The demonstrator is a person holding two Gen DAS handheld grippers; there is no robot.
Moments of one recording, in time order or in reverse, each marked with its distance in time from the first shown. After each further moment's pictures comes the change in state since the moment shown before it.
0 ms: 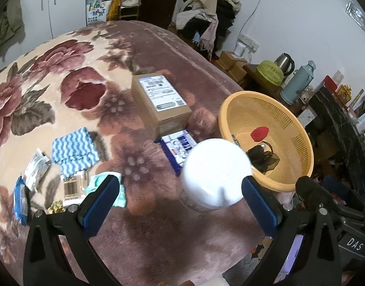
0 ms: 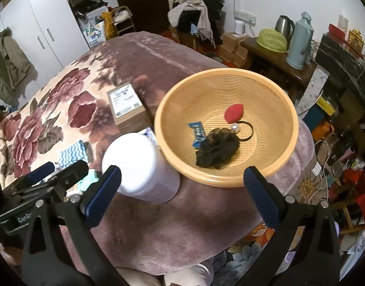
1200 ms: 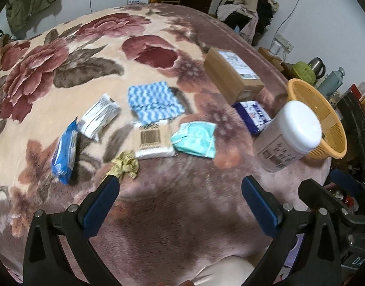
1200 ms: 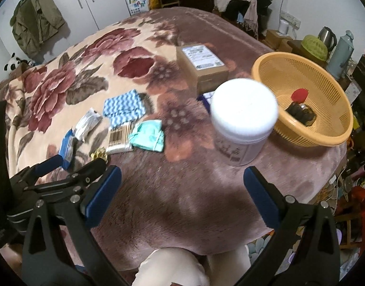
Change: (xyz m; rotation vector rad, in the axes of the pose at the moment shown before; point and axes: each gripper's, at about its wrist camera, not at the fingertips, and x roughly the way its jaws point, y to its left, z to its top) left arm -0.029 0.146 -0.085 -0.120 0.058 0.128; right arm 0.014 0.138 -0.078 -0.187 0.098 0.091
